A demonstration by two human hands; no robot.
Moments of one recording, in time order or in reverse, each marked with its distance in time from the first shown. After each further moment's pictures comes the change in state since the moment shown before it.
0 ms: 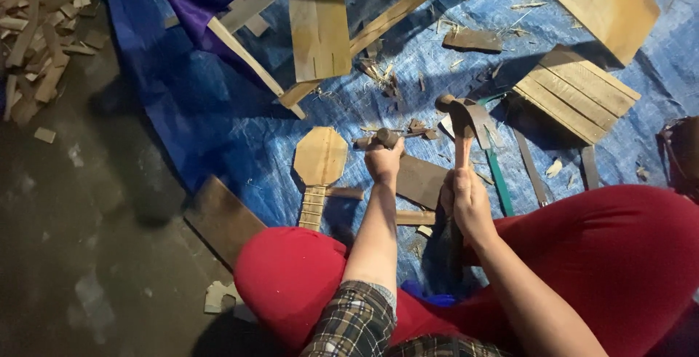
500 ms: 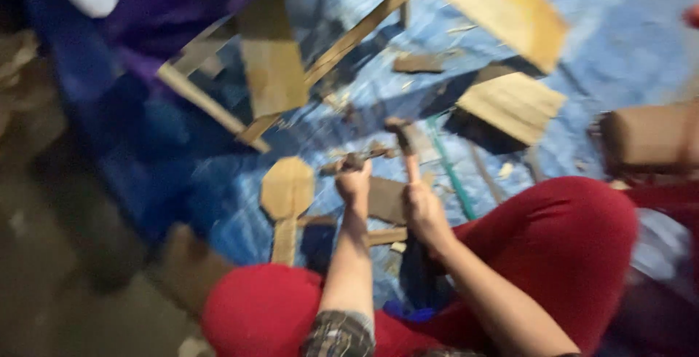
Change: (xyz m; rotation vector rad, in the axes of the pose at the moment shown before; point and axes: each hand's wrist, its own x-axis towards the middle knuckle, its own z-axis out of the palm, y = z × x) left_hand -0.004 0.010 0.013 -0.103 0.015 -0.102; right_hand -0.006 0.198 -0.017 -1.371 0.162 -0.724
